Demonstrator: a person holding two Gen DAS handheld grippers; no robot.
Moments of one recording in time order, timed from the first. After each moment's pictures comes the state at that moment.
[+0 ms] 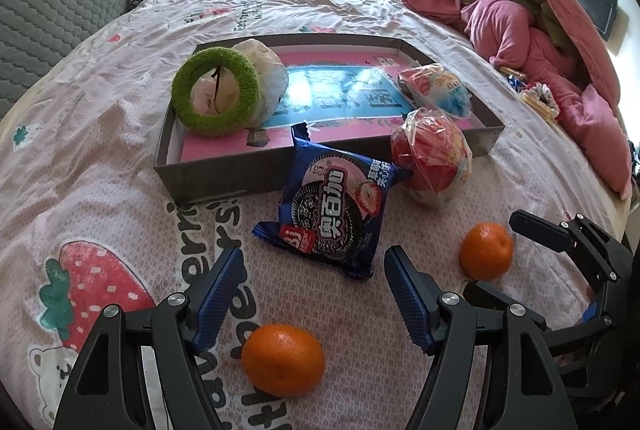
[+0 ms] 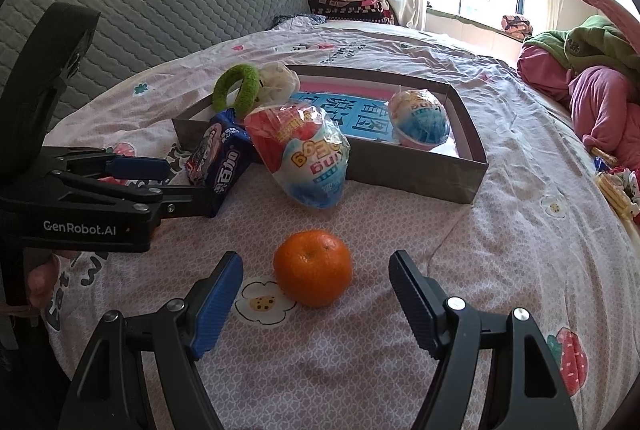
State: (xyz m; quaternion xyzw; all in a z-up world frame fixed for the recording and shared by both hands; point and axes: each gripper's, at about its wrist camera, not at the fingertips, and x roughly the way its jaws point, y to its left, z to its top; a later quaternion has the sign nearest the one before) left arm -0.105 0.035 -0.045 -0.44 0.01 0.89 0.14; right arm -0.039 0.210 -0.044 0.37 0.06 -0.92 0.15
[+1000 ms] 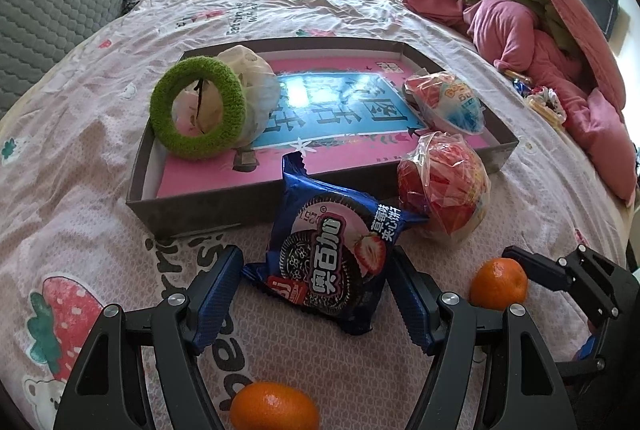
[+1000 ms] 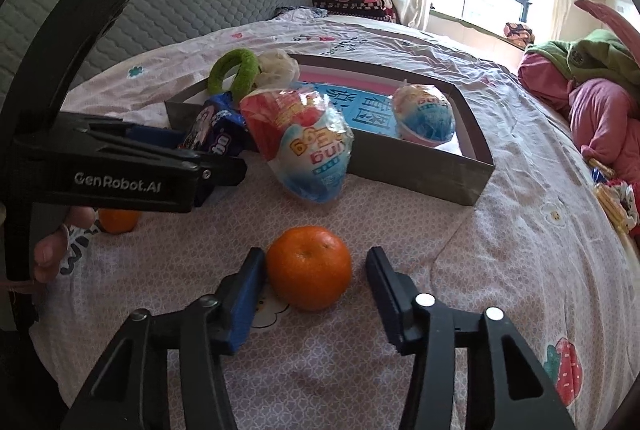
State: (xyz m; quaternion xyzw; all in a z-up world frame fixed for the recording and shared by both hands) left arm -0.134 0.047 -0.052 -0.44 0.01 0.89 0.14; right arm -0.045 0.202 -0.054 0.37 0.09 -0.91 0.14
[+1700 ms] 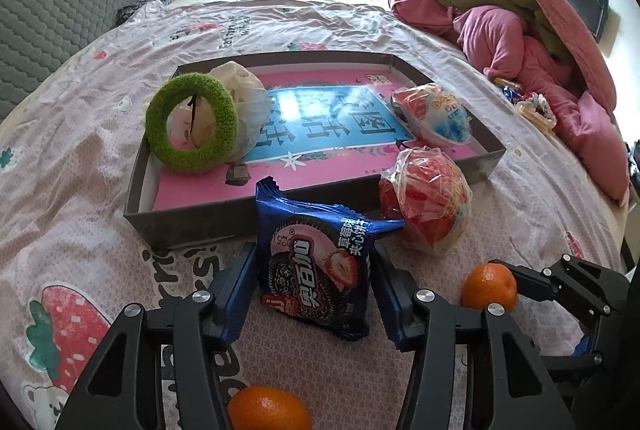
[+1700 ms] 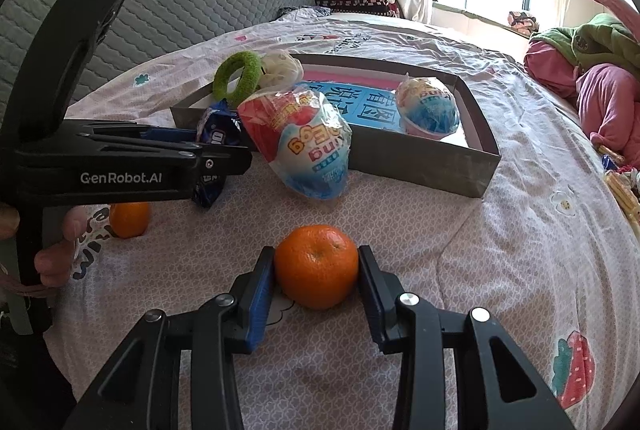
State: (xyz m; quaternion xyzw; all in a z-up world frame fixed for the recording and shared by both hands) left arm -0.129 0.047 -0.046 -0.42 0.01 0.89 0.16; right arm -0.045 0.211 -0.053 0.38 0.06 -0.91 0.16
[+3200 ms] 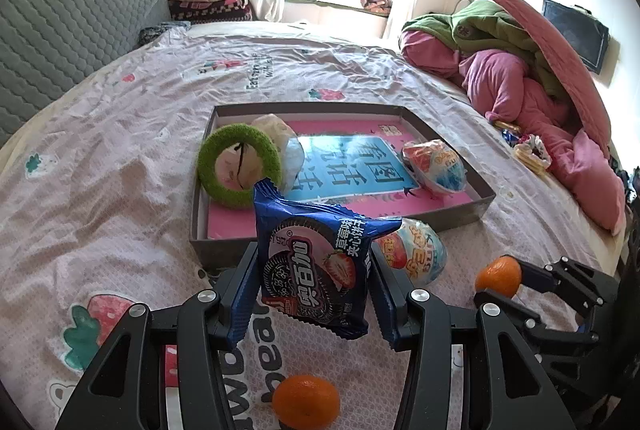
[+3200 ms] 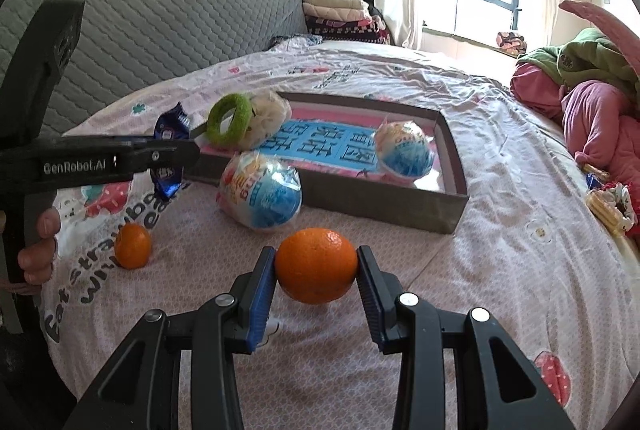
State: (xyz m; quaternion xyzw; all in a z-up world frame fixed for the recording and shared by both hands) left arm -0.110 0.014 -0.009 -0.36 -0.03 0.92 0.14; right arm -0.042 0.219 -0.028 0.33 0.05 -0.93 0.15
